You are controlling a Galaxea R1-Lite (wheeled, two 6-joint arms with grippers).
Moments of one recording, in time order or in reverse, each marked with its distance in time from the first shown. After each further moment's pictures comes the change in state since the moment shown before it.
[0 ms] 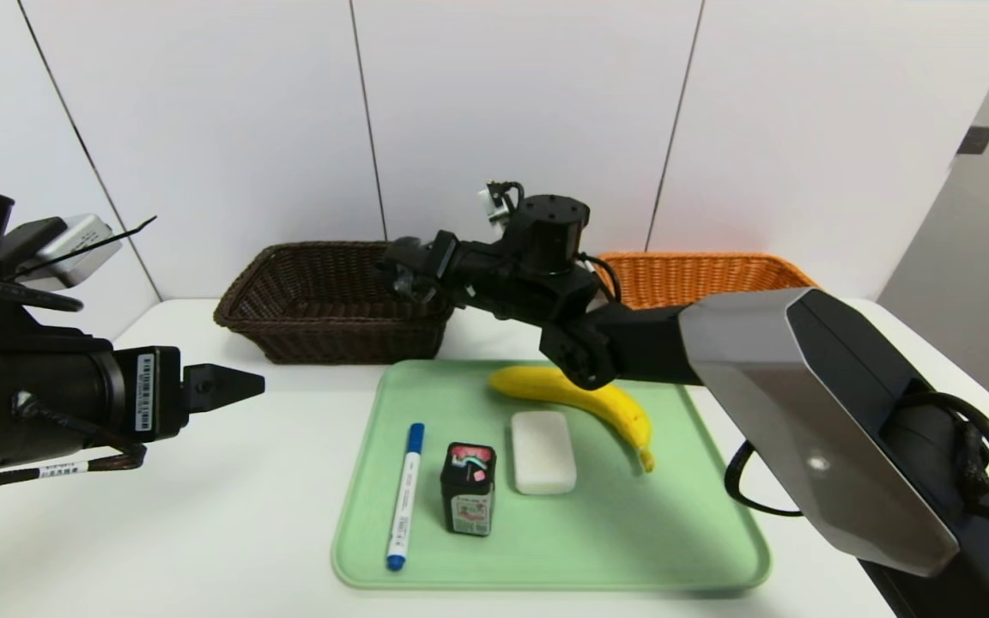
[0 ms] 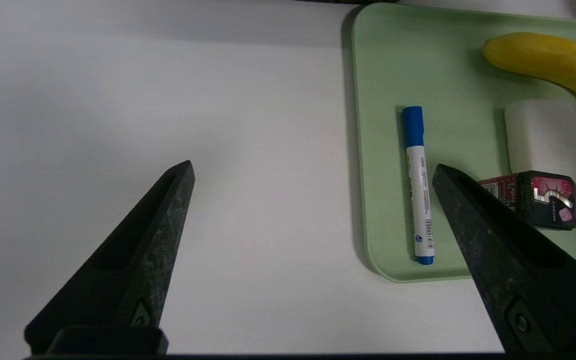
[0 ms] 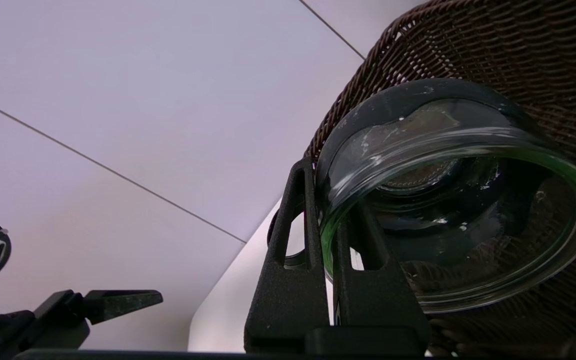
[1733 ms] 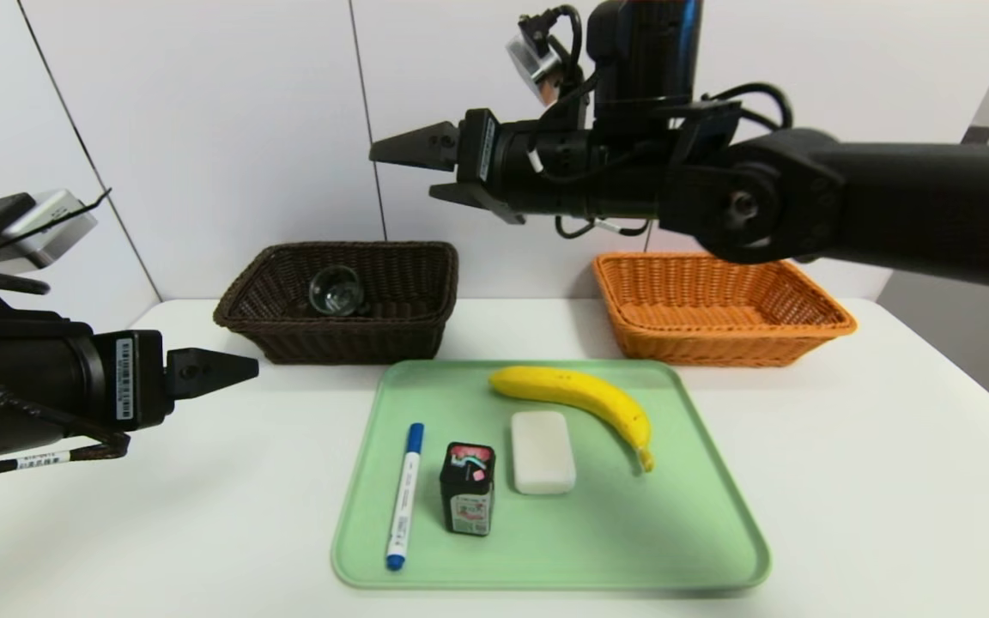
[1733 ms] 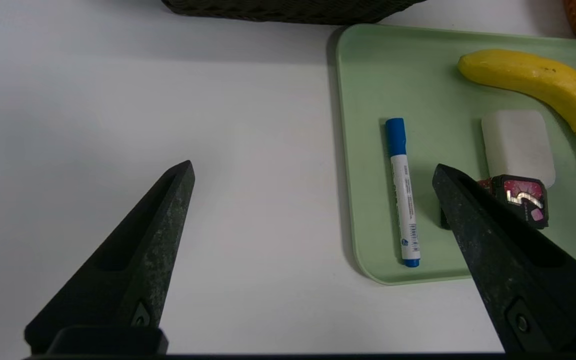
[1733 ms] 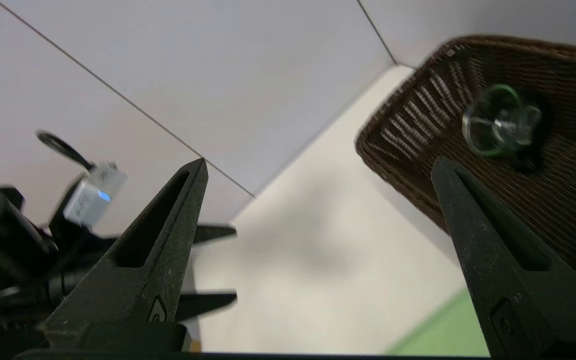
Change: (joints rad) left arm -0.009 -0.032 -0.018 -0.009 -0.001 0.008; right arm 0.017 -0.392 0.006 0.577 0.024 -0.325
